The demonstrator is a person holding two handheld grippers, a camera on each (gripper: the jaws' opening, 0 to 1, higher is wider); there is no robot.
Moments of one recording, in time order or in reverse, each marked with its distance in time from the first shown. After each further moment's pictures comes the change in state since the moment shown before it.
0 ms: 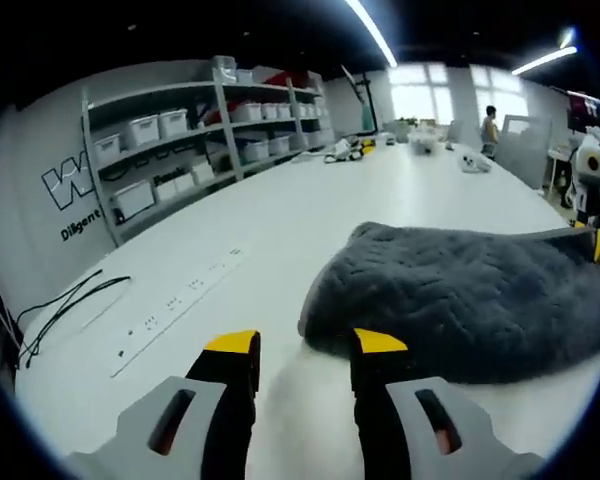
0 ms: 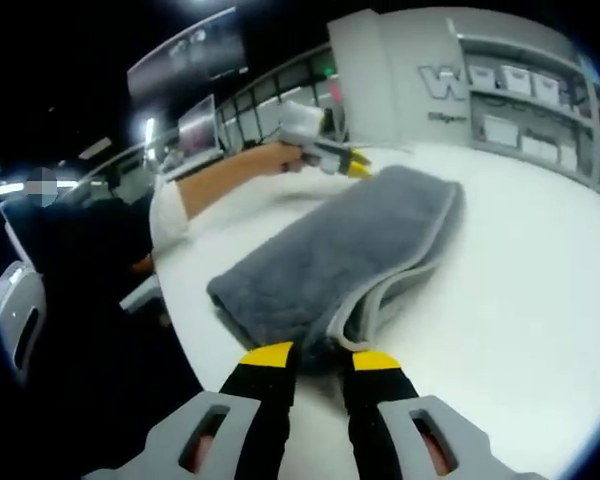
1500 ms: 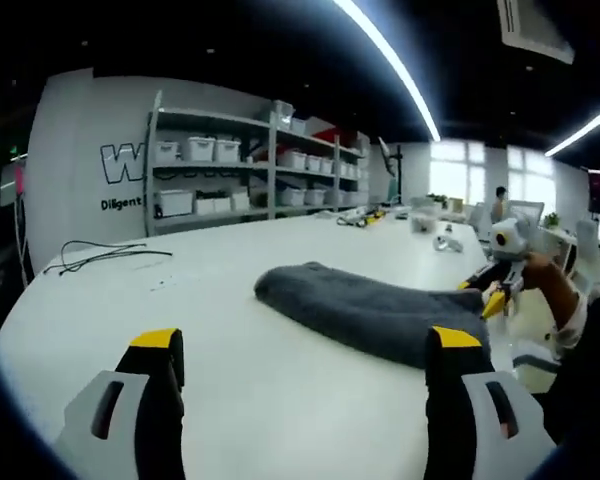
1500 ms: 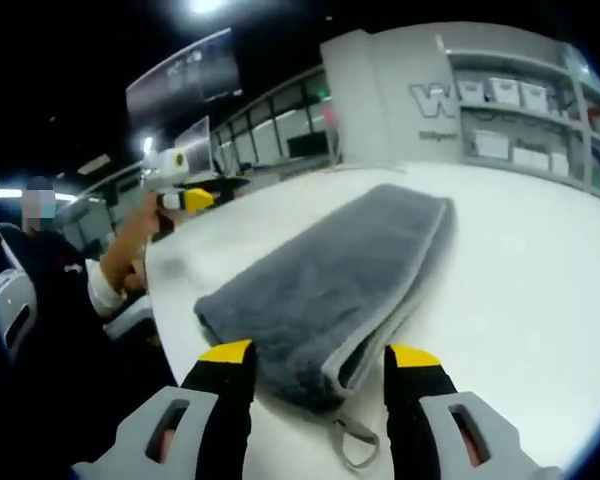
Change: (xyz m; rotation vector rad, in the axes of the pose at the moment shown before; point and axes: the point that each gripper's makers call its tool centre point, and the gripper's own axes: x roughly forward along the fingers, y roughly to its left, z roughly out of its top) left arm -0.213 -0.102 -0.025 -0.276 -0.223 0.131; right arm 0.011 -0.013 0.009 0.013 -0.102 -0.019
